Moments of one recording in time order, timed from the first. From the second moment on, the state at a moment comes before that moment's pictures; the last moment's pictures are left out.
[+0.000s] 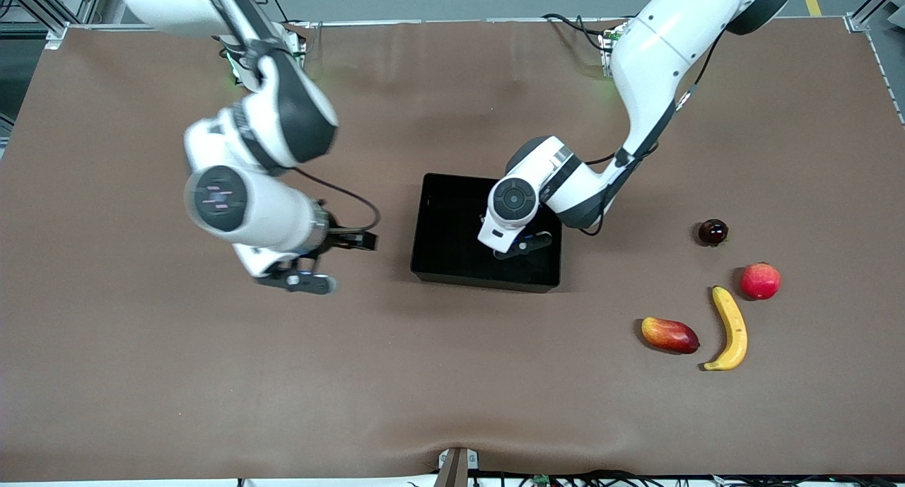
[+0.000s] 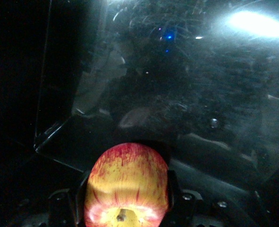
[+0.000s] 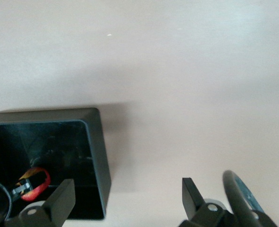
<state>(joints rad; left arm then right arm) -0.30 0.73 -0.46 -1.66 0.18 2.04 -1.08 0.41 0.53 -0.02 -1.22 0.21 1.61 0.56</state>
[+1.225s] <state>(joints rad) 0.13 0.48 -0.44 -1.60 0.20 1.99 -0.58 0.01 0.01 -0.02 -1.41 0.02 1.38 0.13</state>
